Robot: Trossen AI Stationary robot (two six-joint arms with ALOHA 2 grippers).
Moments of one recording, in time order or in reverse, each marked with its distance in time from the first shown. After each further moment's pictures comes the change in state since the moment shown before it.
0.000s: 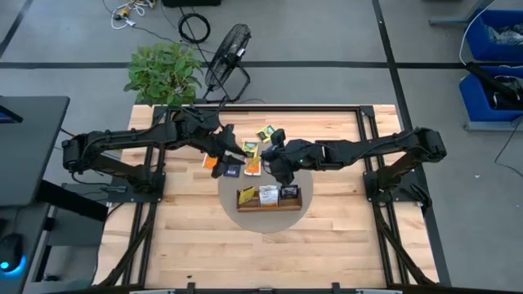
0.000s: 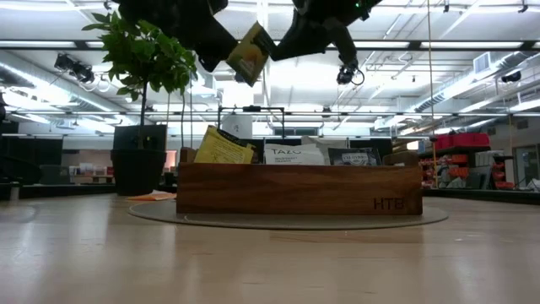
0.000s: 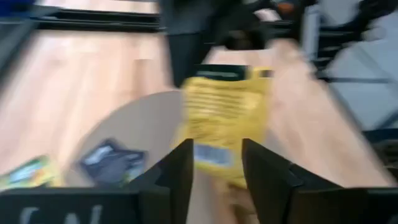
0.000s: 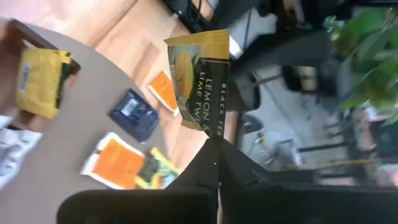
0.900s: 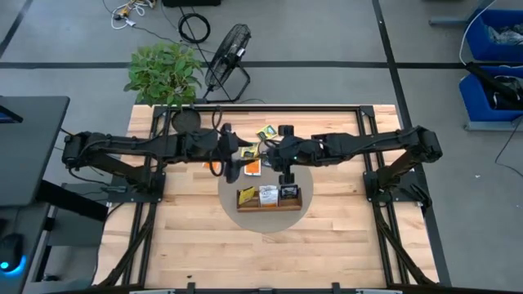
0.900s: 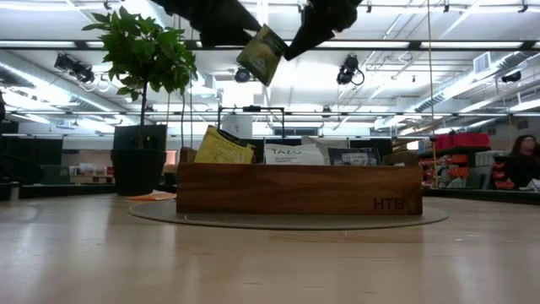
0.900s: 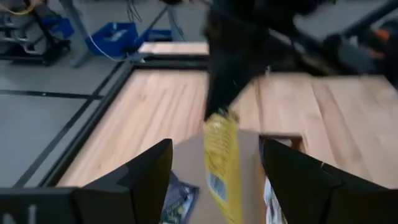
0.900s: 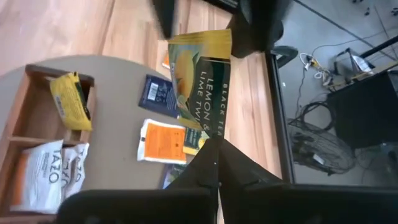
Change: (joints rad) left arm -0.214 0.002 -0.001 0.184 -0.528 -0.100; right arm 0.007 0.042 0.217 -0.395 0.040 0.497
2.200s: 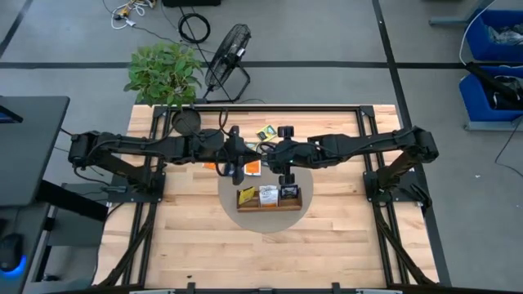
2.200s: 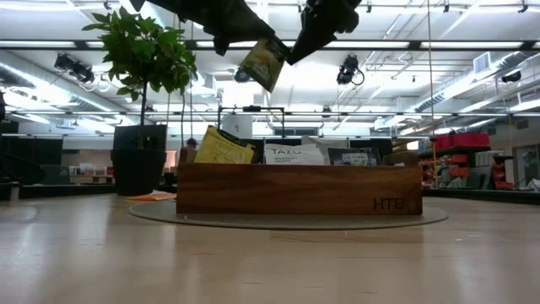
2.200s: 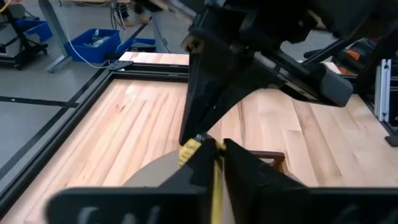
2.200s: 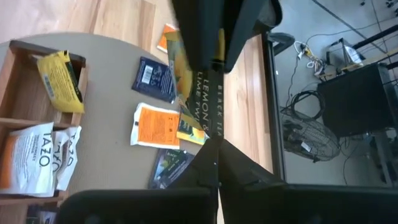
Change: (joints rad) left arm 0.016 0.077 -0.001 0.122 0.081 -0.037; right arm 0.013 0.037 0.049 -0.090 0.058 0.001
